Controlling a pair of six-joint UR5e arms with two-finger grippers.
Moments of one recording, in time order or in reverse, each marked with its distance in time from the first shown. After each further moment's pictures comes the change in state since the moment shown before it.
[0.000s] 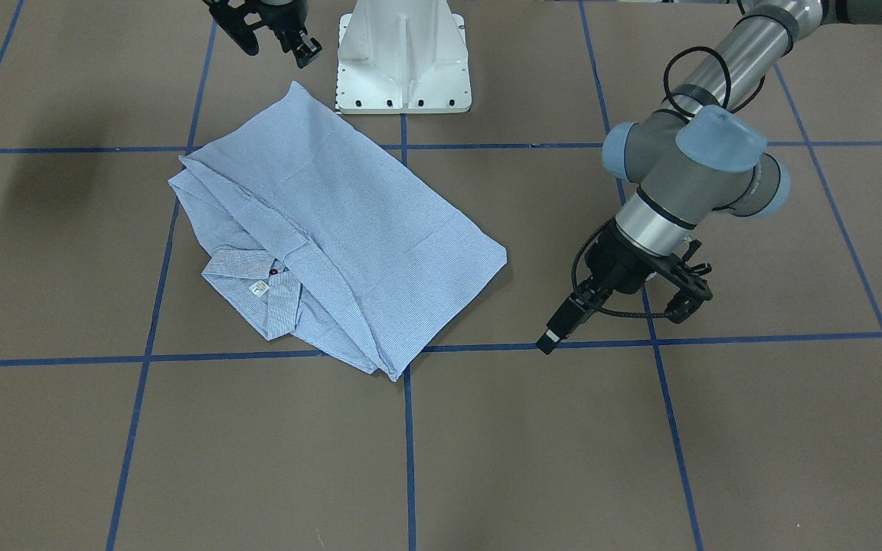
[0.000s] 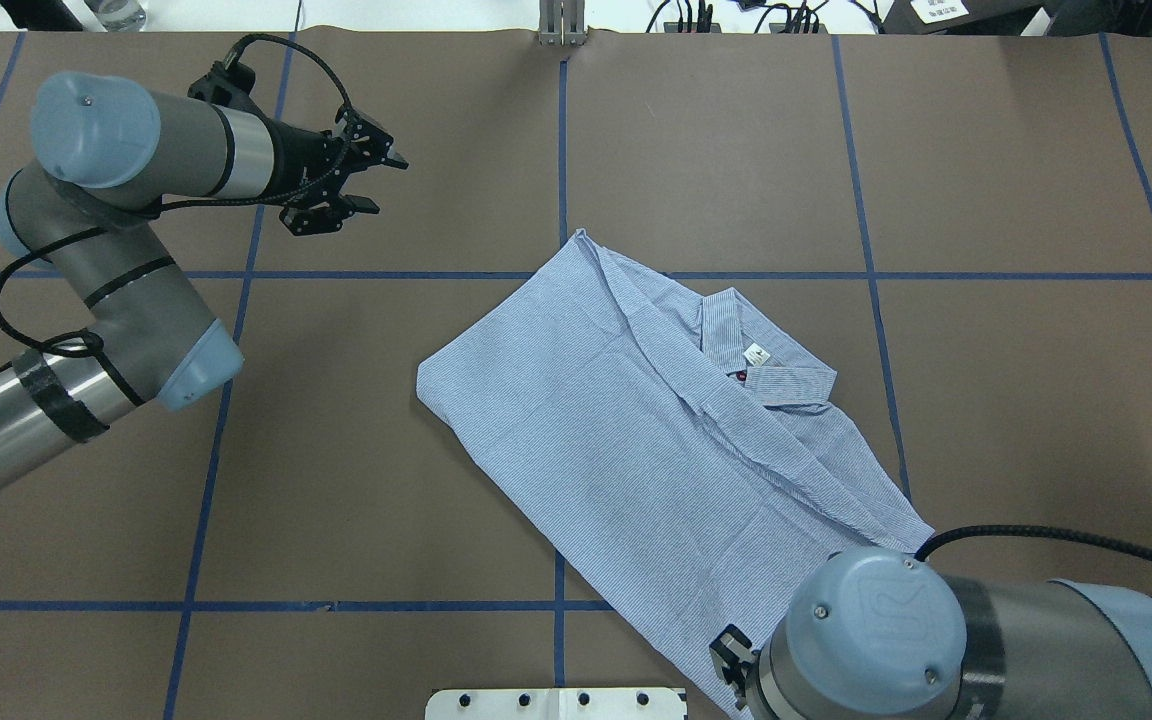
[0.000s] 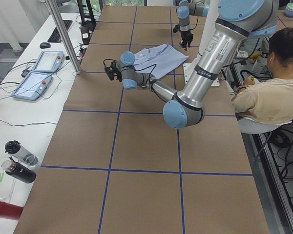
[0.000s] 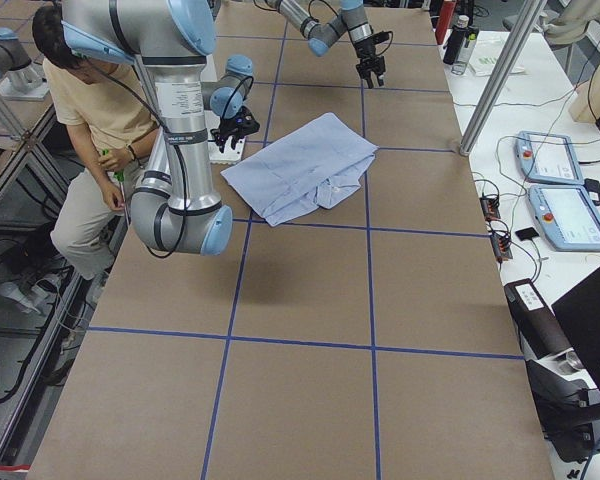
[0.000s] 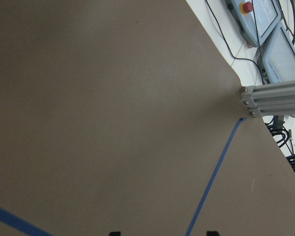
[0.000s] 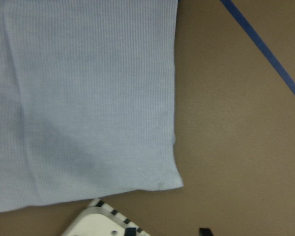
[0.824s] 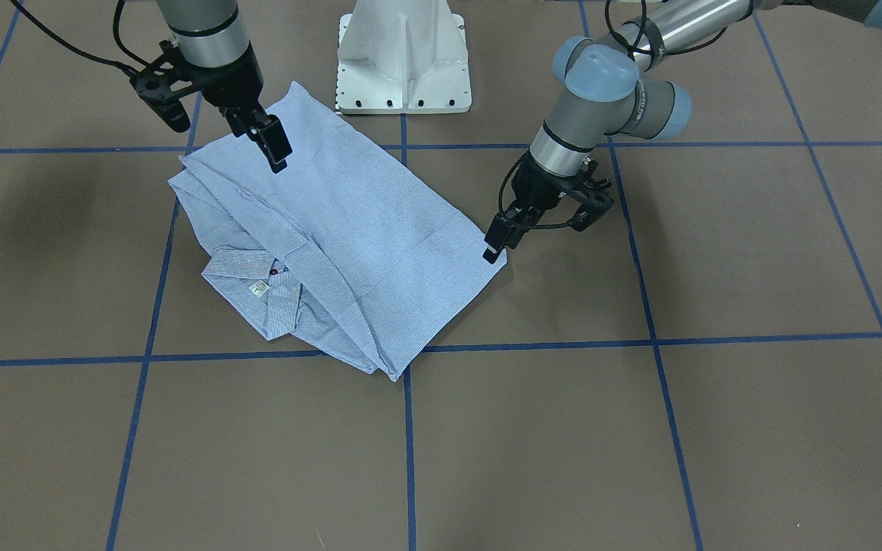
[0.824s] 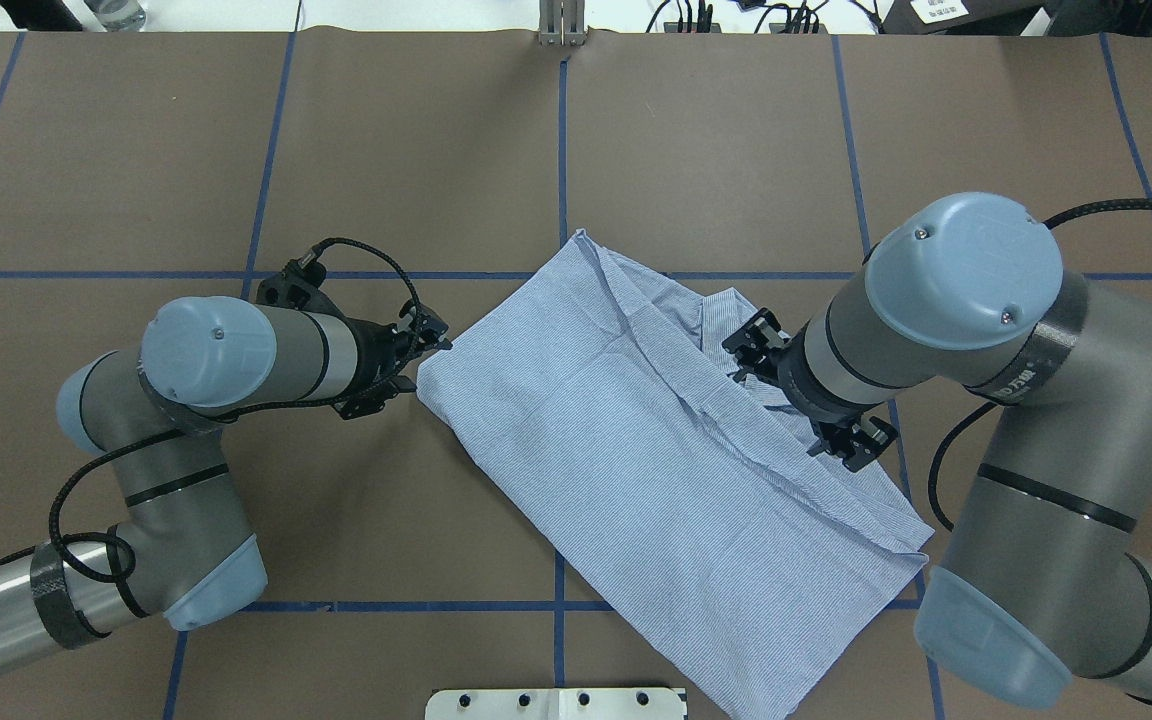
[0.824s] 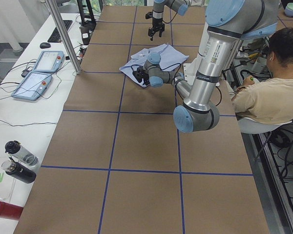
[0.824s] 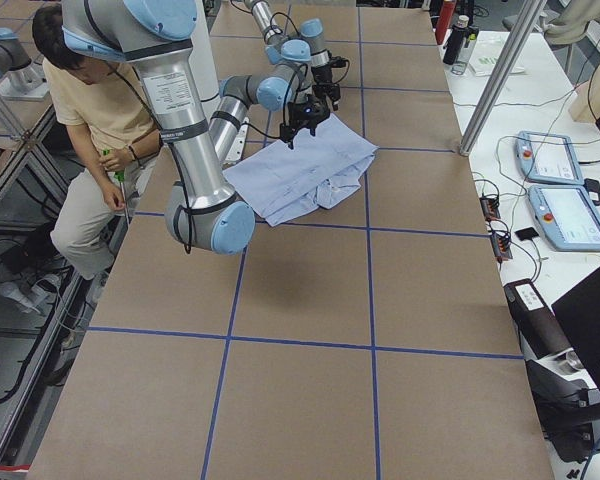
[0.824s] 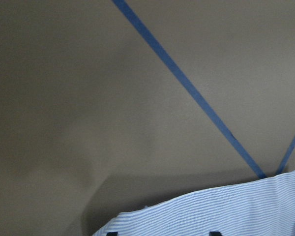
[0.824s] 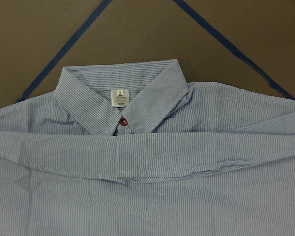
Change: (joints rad) left arm 0.288 0.098 -0.179 0.247 0.209 -0.067; right arm 0.410 0.103 -0.143 0.059 -0.002 -0.319
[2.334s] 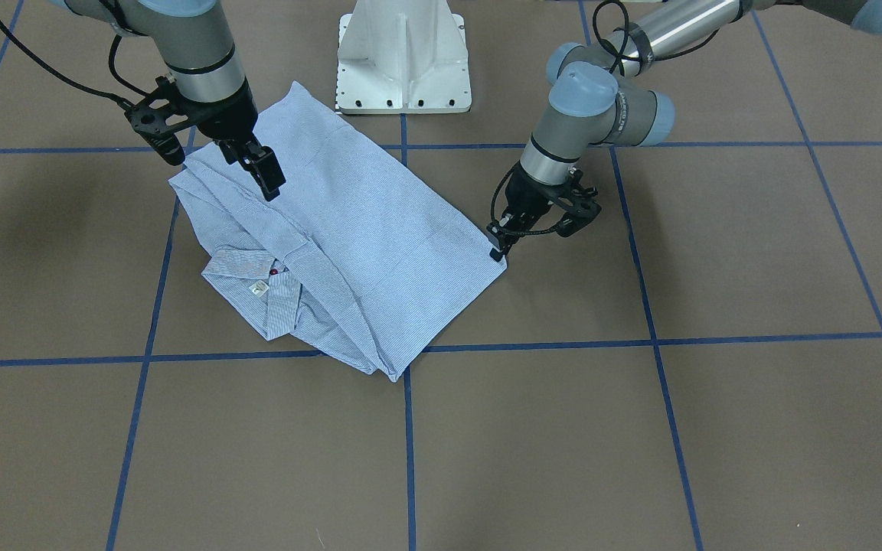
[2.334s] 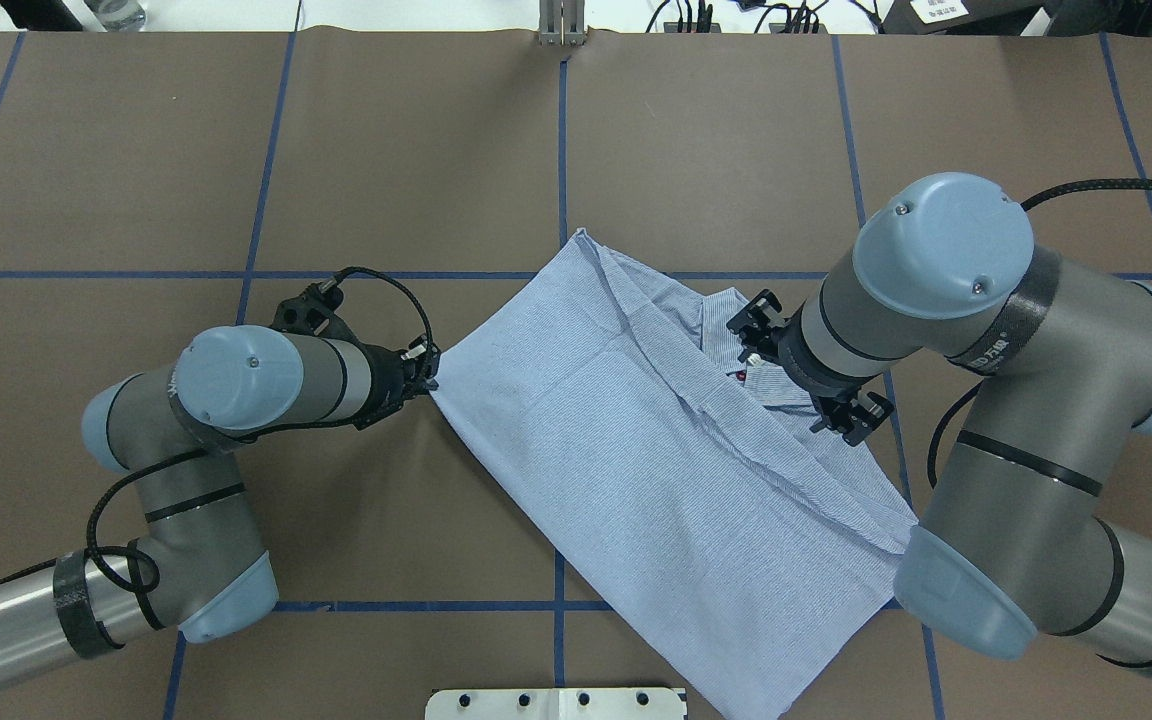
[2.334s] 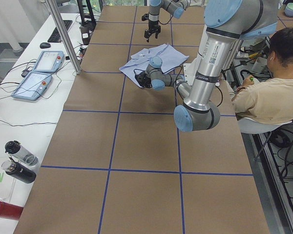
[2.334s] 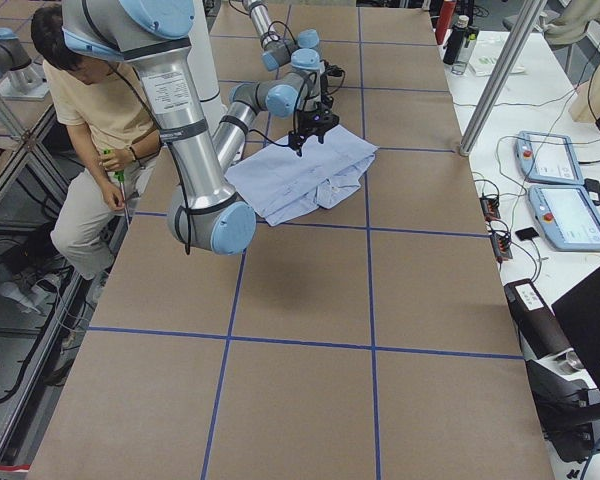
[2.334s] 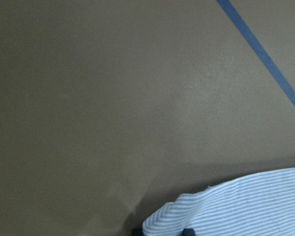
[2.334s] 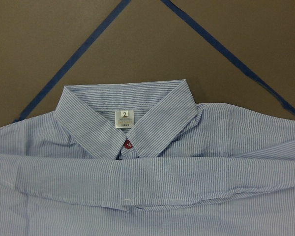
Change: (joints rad) left arm 0.008 -0.012 0.055 0.000 0.031 0.105; right arm 0.024 0.002 -0.052 0.021 0.006 -0.019
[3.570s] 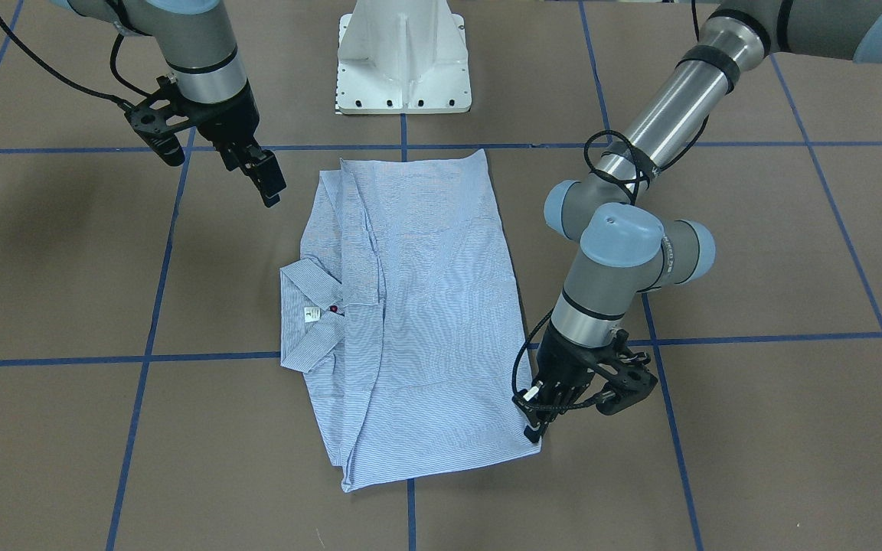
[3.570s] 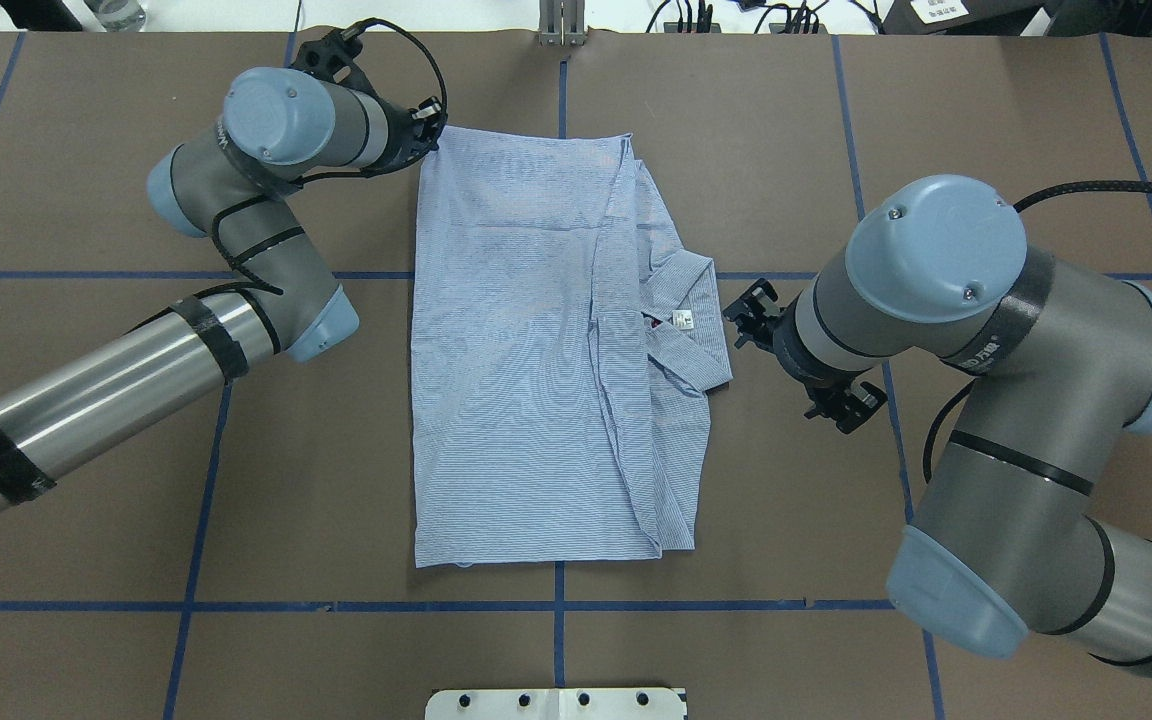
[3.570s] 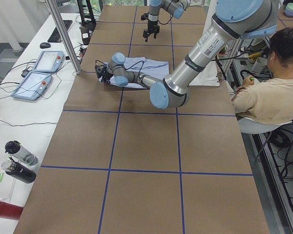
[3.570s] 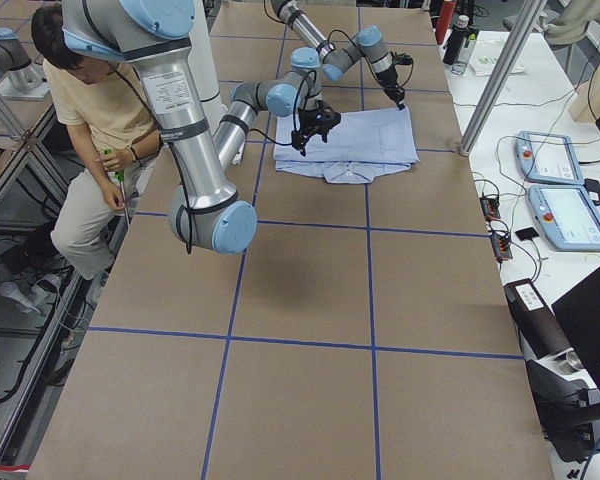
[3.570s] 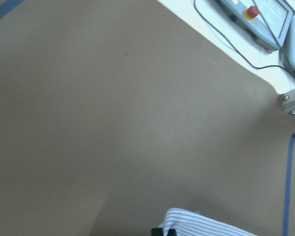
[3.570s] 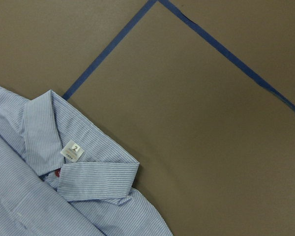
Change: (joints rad) left arm -0.290 -0.426 0.656 -0.274 -0.008 0.329; right arm -0.005 0.021 -0.022 0.028 -0.058 0.010
